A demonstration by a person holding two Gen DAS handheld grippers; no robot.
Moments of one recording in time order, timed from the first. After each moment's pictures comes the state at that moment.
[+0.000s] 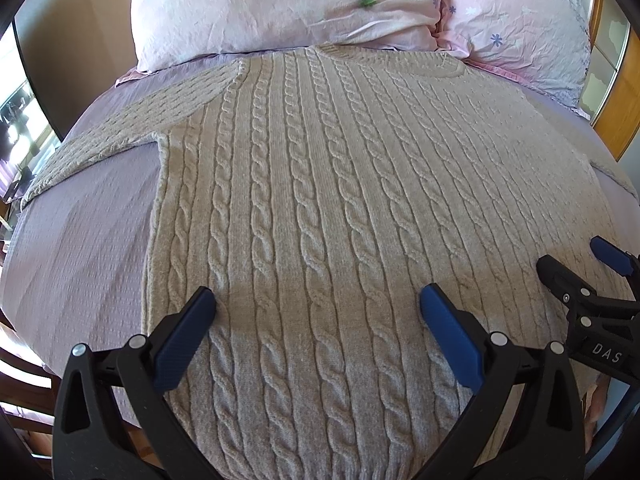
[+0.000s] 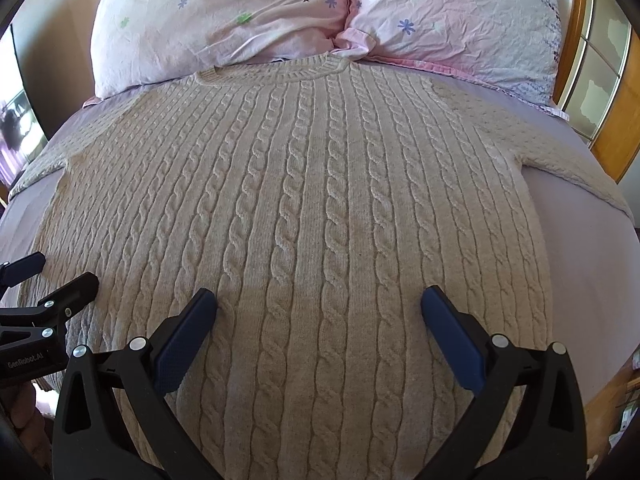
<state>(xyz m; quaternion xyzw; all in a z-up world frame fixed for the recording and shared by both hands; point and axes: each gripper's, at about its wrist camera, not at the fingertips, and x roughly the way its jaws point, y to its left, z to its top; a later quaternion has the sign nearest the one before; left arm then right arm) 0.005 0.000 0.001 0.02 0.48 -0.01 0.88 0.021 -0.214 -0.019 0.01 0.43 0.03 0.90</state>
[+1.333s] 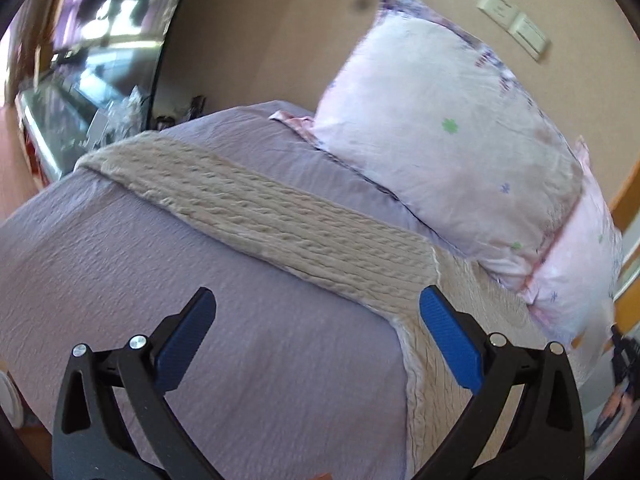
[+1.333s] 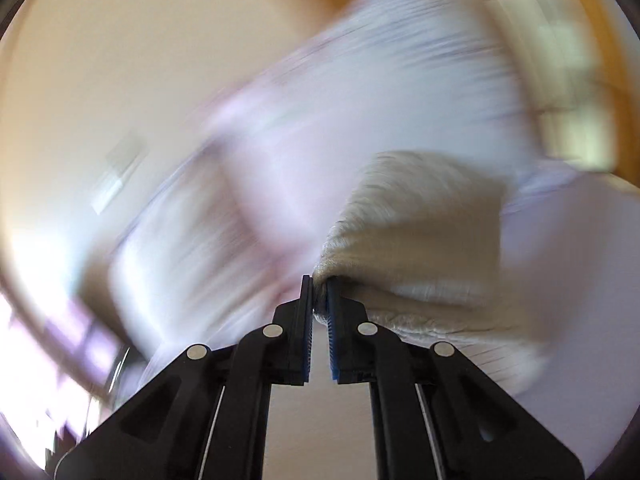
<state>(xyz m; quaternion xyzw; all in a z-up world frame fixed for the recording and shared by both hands) 0.034 0.267 0.035 -0.29 0.31 0.07 0.90 0.138 -0.312 0.086 0.24 0.24 0.23 0.91</state>
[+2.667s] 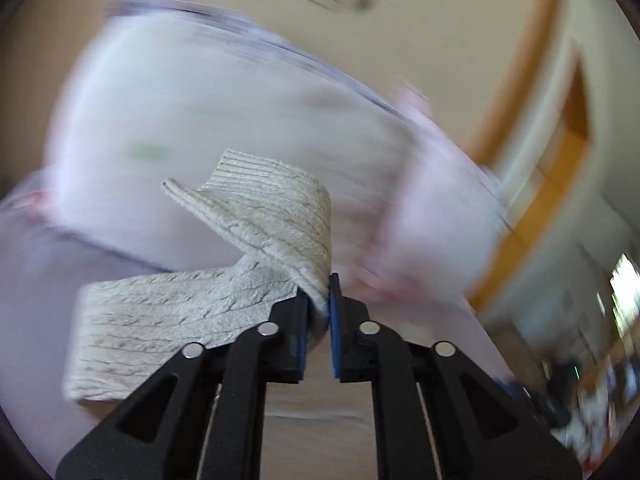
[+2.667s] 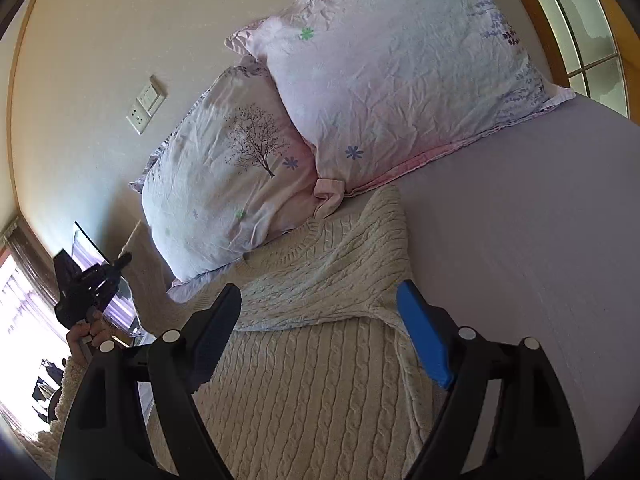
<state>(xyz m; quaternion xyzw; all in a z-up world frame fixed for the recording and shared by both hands) 0.149 0.073 0.141 -0.17 0.27 -0.25 0.91 0.066 -0.393 0.008 0.30 0.24 0.16 0.91</state>
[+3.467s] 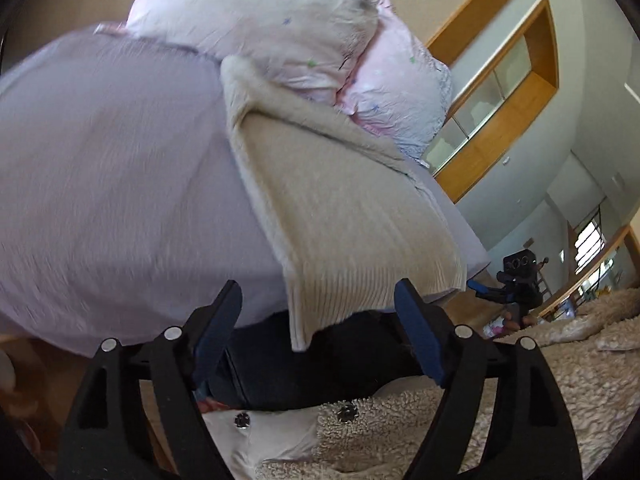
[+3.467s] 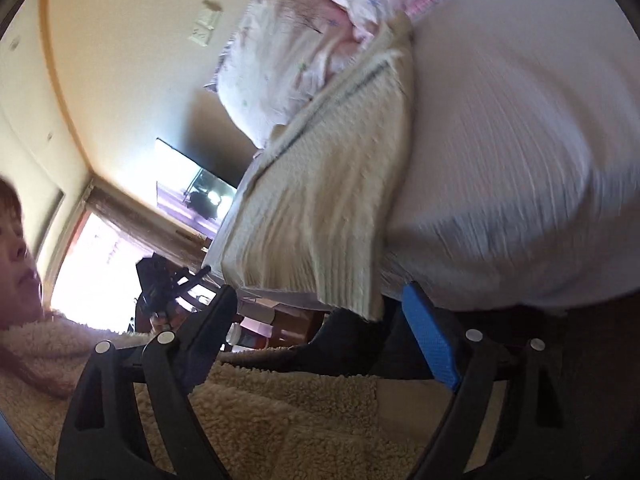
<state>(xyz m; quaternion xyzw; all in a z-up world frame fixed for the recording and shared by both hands) -0.119 0.202 -0.003 -0.20 0.39 -0.30 0.85 -0.089 -0.409 -0.109 0.36 0.37 0.35 0.78</state>
